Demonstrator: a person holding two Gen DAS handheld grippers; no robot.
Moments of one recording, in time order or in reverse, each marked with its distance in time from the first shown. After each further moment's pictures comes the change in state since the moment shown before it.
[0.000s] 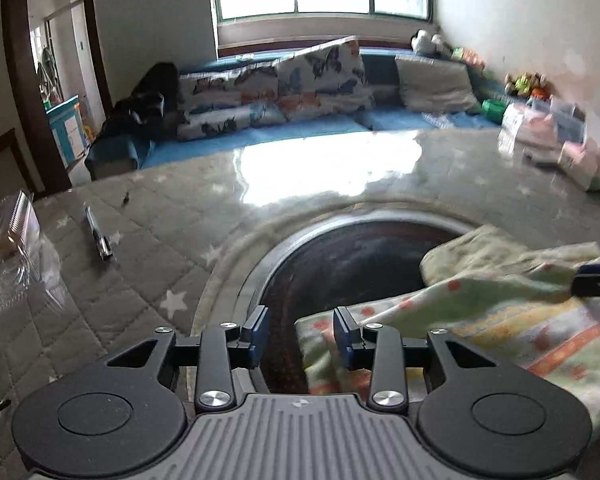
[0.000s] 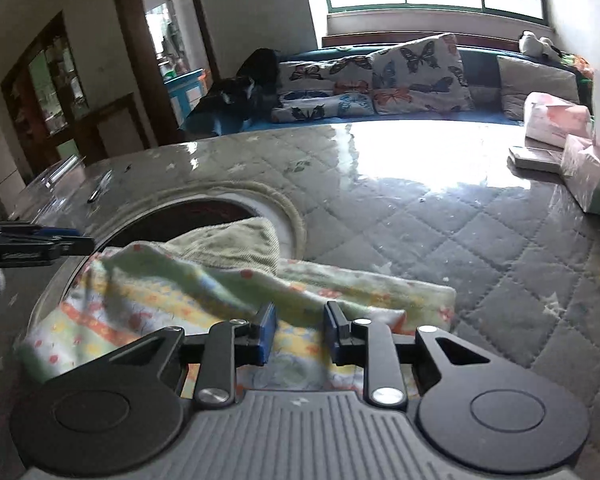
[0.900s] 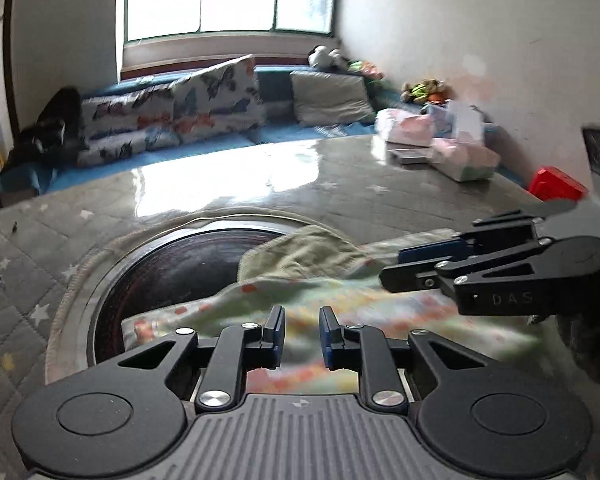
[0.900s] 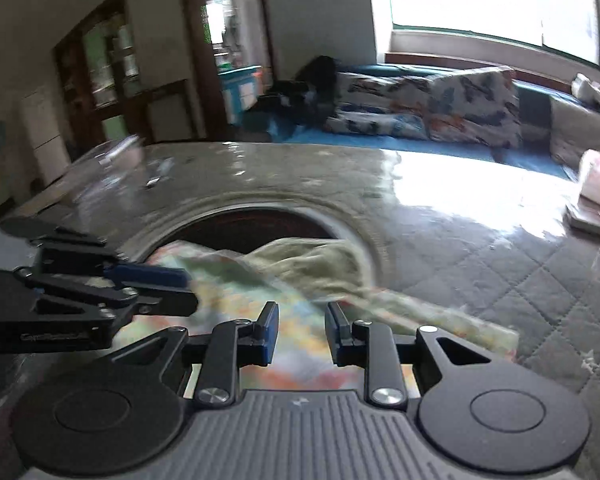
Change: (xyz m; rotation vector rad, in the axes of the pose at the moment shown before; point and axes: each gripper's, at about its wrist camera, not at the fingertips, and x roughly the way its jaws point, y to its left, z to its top) left arm -0.035 -0.077 -0.025 0.112 -0.060 -0.277; right arm -0.012 0.059 0.005 -0.190 -0.022 0.116
